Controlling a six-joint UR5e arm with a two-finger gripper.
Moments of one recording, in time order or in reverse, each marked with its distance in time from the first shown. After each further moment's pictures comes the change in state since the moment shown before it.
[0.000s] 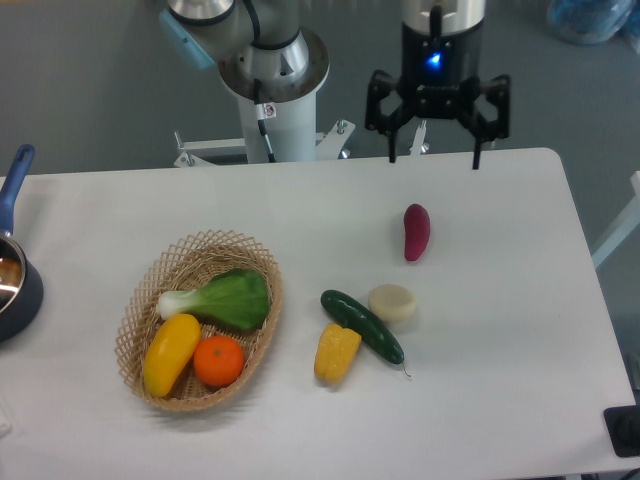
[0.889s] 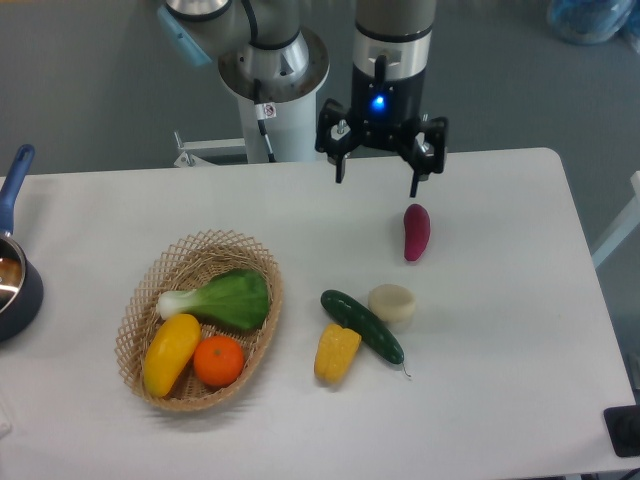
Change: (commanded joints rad) arm -0.070 0.008 -0.133 0.054 -0.089 -0.096
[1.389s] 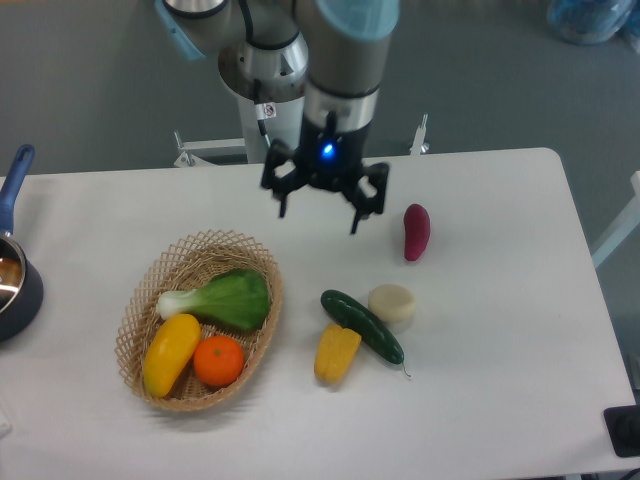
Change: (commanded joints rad) arm -0.183 -0.110 -0.012 0.095 -0.025 -0.203
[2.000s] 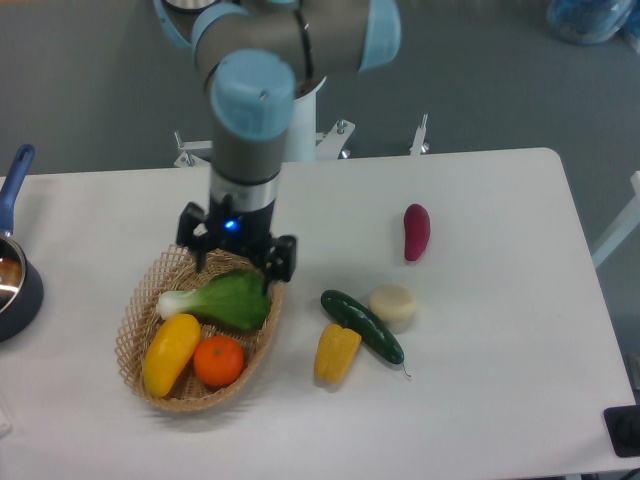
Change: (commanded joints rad) arm -0.221 -0.163 -0.003 0.123 0.055 -0.012
